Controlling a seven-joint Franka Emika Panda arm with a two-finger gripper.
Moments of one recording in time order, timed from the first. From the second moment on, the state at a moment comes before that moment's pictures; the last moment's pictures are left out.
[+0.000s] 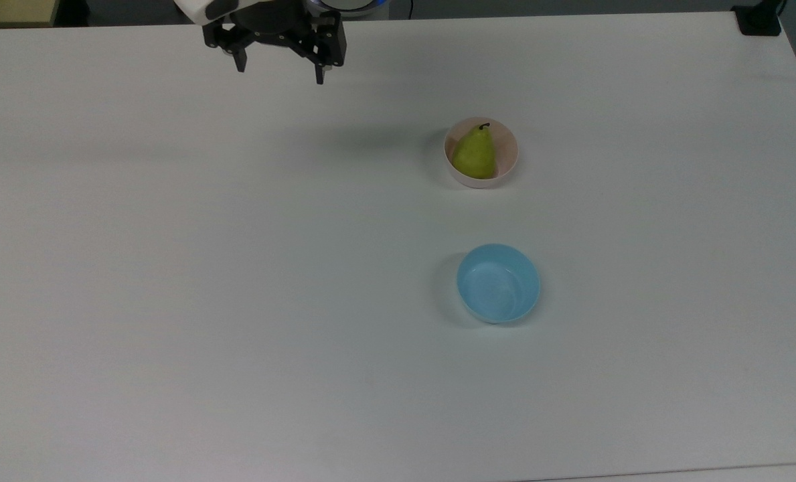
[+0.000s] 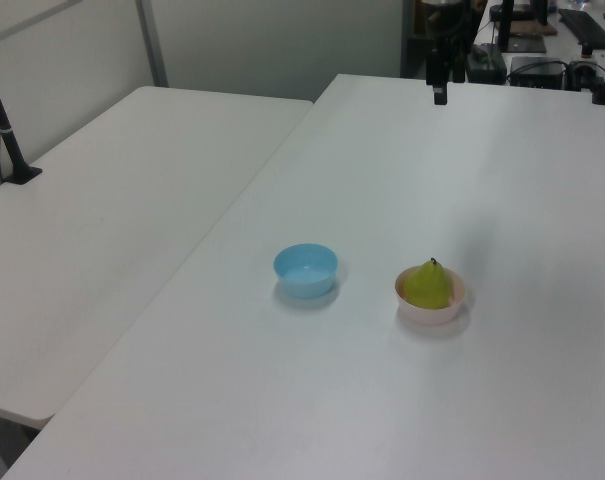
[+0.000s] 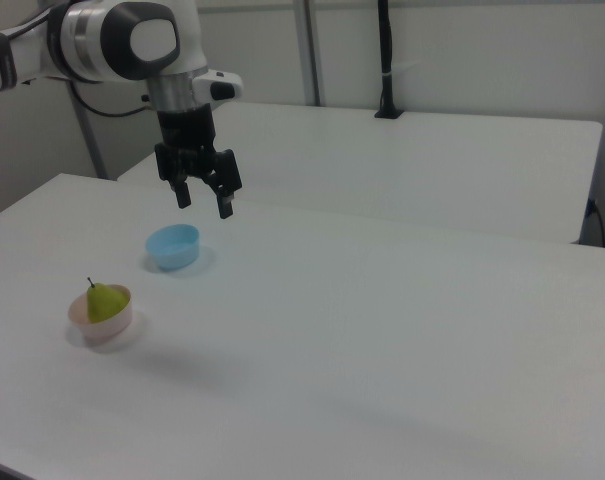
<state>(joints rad) 0.00 0.14 -0.02 -1.53 -0.06 1.58 0.09</state>
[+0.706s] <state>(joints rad) -0.02 0.13 -0.03 -1.51 -0.04 1.53 0.09</state>
